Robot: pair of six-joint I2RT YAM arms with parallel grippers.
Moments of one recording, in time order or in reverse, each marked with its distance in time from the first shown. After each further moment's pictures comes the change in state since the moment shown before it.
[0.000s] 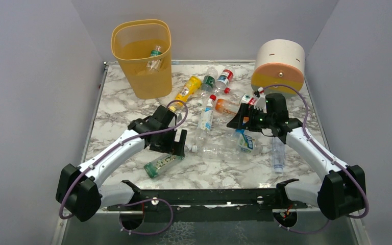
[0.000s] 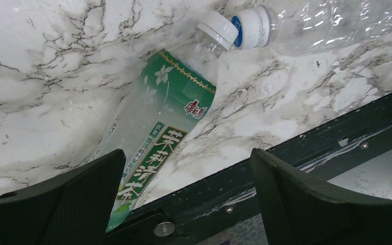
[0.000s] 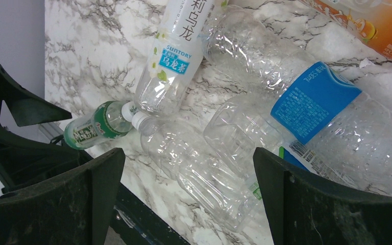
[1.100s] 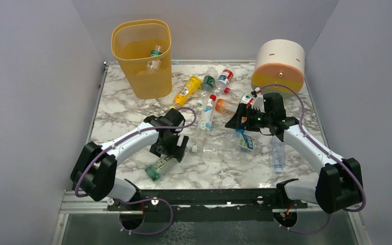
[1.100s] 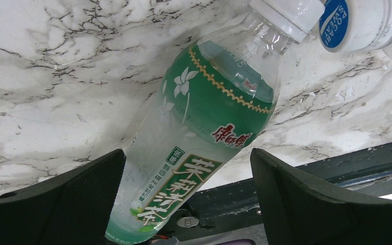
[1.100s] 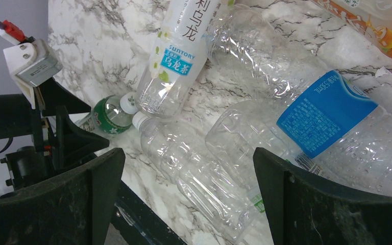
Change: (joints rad) left arm -0.026 0.212 0.008 -0.033 -0.101 0.017; right arm 0.000 0.059 0.000 0.042 -0.042 -0.011
